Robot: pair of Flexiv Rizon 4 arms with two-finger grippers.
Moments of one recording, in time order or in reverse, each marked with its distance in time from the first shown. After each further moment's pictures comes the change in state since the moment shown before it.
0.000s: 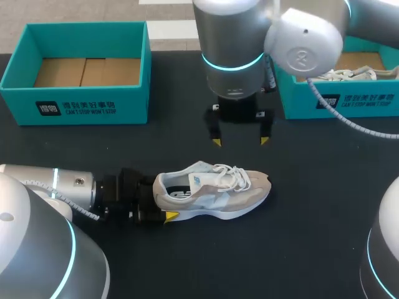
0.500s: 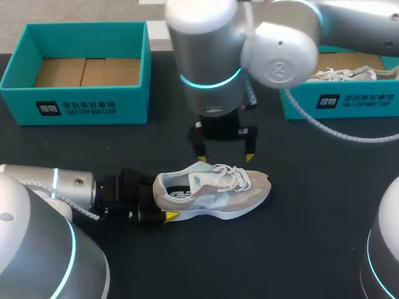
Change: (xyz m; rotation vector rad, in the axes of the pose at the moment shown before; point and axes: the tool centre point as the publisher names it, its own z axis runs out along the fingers) left arm 0.000 0.000 0.000 0.000 0.000 0.000; right arm 0.036 -0.036 0.013 0.045 -0.020 -0.007
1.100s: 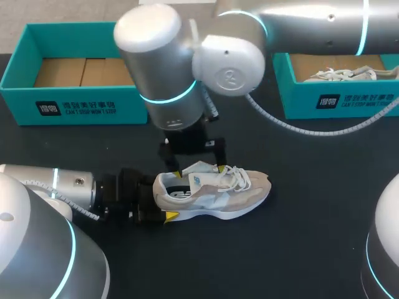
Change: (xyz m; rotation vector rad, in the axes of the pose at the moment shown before) left arm 0.000 0.000 0.000 0.000 0.000 0.000; right arm 0.056 -0.018 0.020 0.050 -0.054 -0.068
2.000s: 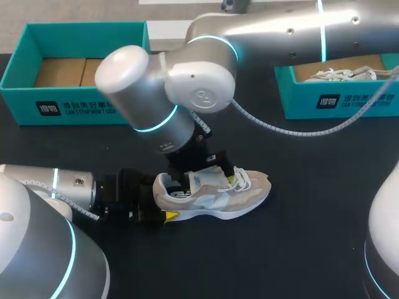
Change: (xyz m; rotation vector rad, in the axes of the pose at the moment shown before) left arm 0.000 0.000 0.000 0.000 0.000 0.000; right arm -0.023 -0.001 0.059 0.036 -0.241 -0.037
